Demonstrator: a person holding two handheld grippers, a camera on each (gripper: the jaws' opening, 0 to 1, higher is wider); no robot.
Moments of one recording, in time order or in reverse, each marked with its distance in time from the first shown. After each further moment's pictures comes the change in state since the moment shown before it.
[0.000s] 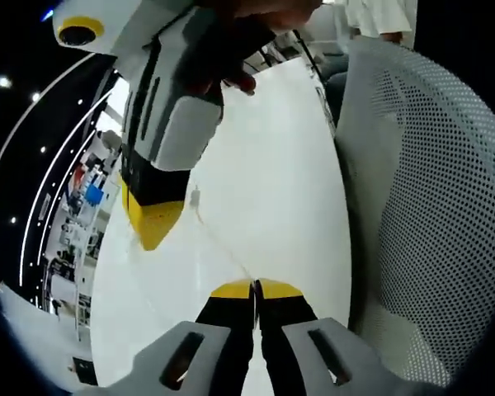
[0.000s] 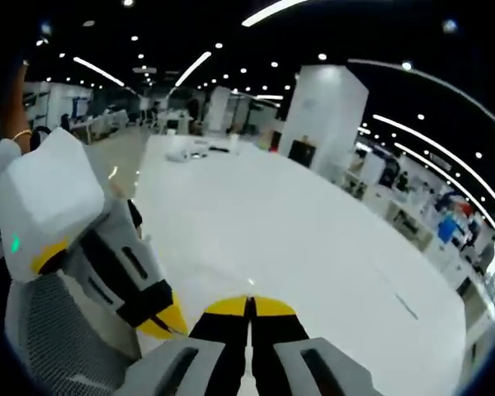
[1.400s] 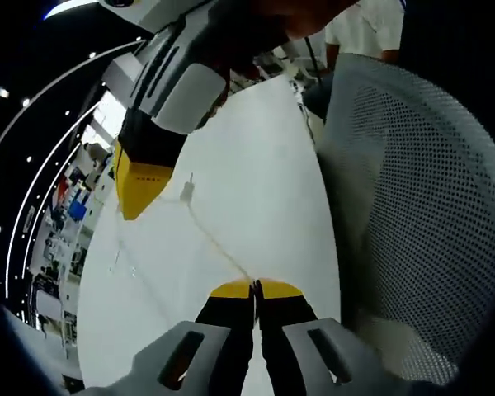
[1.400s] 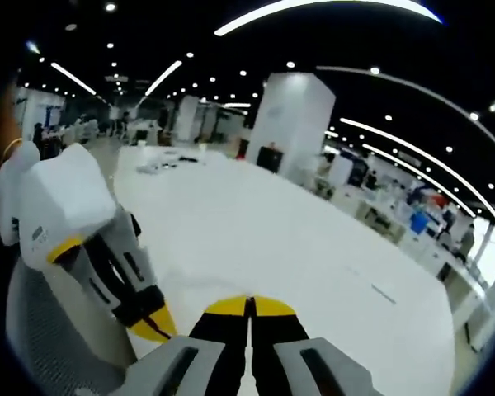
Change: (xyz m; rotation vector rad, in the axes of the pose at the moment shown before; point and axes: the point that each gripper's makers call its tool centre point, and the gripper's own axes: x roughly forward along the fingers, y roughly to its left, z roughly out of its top) left arm 0.006 -0.026 0.003 0.027 -0.080 -0.136; right arm -0.023 0.000 -0.020 0.076 -0.008 -0.131
